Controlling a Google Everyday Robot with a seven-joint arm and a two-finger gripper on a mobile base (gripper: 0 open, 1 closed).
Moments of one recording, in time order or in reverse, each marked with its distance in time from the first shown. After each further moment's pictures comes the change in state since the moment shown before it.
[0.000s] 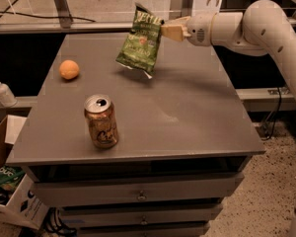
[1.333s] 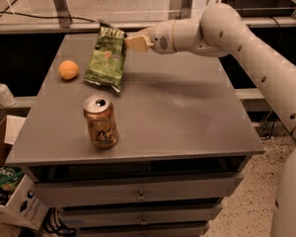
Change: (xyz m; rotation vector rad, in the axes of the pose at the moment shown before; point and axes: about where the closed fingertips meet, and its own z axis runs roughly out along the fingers) arm 0.007 0.080 0.084 -0.160 0.069 0.041
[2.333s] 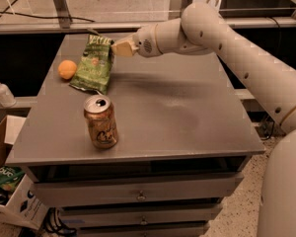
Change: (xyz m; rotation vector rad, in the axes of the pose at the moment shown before) arm 0.012 0.017 0.039 -0.008 0.096 0.014
